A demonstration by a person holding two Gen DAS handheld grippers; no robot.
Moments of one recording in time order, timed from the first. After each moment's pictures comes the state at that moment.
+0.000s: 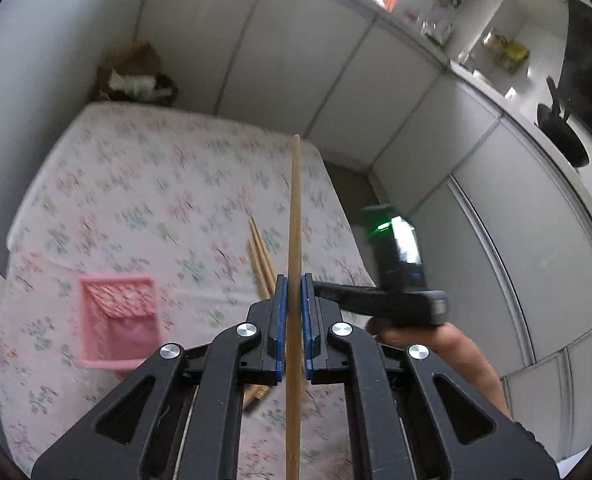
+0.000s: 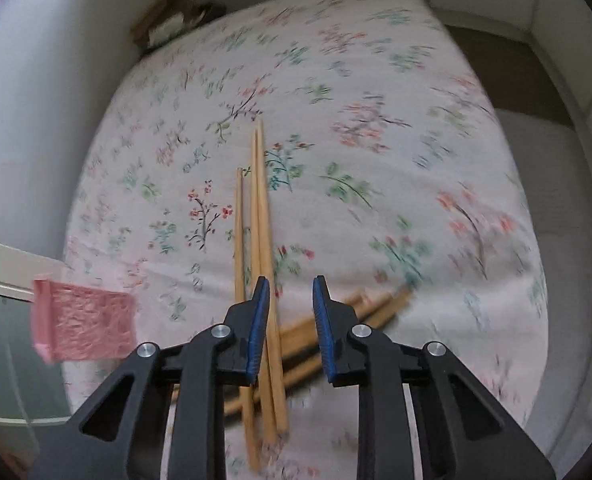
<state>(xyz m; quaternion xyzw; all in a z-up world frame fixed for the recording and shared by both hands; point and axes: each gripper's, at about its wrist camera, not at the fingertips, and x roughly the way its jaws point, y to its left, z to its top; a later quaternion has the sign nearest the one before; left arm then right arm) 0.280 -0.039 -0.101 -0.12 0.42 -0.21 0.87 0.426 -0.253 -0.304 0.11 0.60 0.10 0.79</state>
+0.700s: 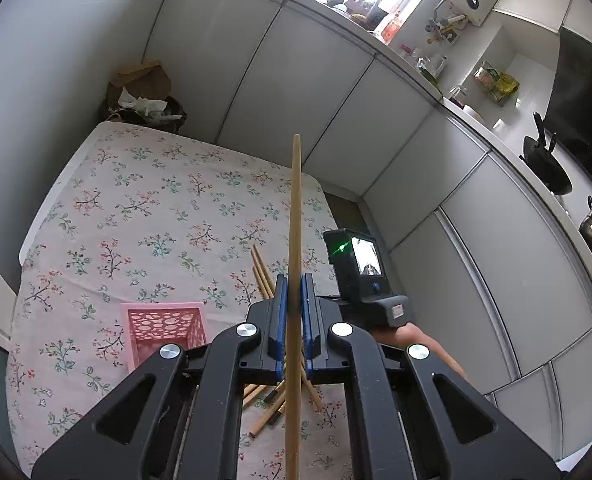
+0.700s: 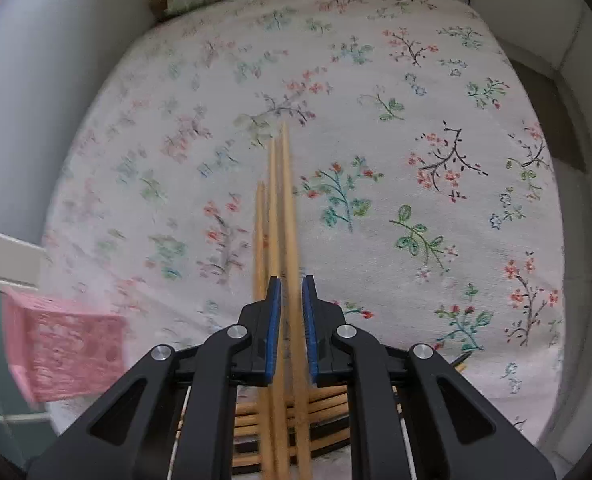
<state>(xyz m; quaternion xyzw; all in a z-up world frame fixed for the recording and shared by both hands) 0.282 0.020 -0.090 -0.16 0.38 -0.23 0.88 0.452 -0.212 -0.323 0.05 0.61 0.09 0.78</state>
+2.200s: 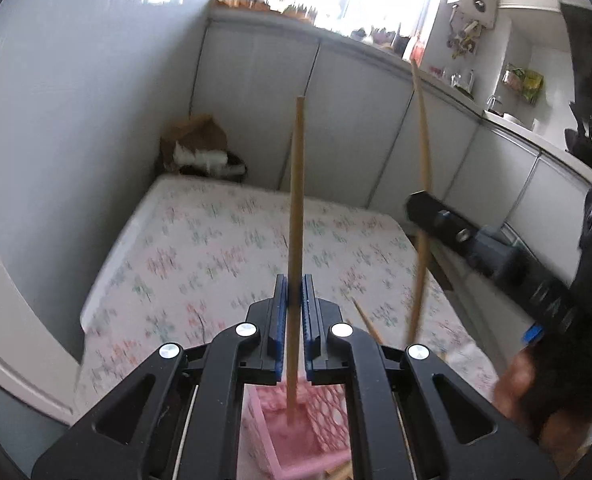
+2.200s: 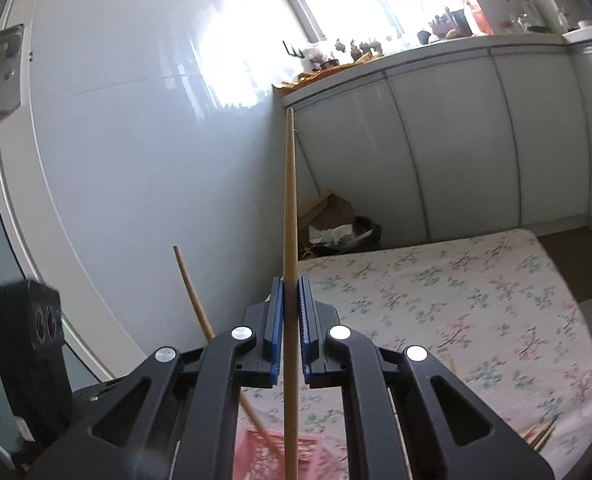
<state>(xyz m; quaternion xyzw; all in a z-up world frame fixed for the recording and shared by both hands) 0.311 0.071 -0.123 -0.09 0.32 -0.15 0.93 0.355 -0.117 -0.168 0.15 0.19 0.21 0.95</state>
